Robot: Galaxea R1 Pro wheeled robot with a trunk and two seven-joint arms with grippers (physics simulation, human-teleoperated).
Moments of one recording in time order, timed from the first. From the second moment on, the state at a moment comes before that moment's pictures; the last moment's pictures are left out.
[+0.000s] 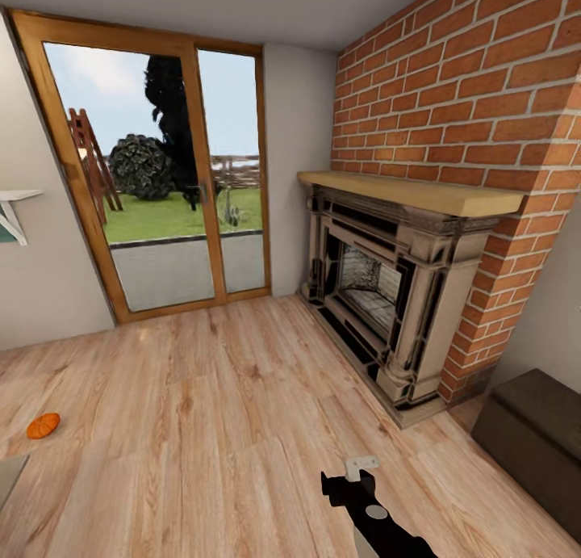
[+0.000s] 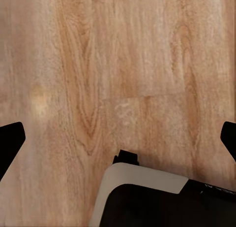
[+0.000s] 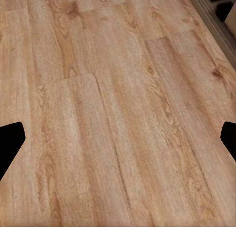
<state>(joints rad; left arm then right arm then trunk) -0.17 0.09 -0.34 -0.11 0.61 -0.27 0.04 -0.50 0.12 0.32 -0.31 -0.21 -0.13 -0.12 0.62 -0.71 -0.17</state>
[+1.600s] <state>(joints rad) -0.17 0.09 -0.34 -0.11 0.61 -0.27 0.04 -0.50 0.12 0.32 -0.31 -0.21 -0.13 -0.10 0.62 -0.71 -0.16</state>
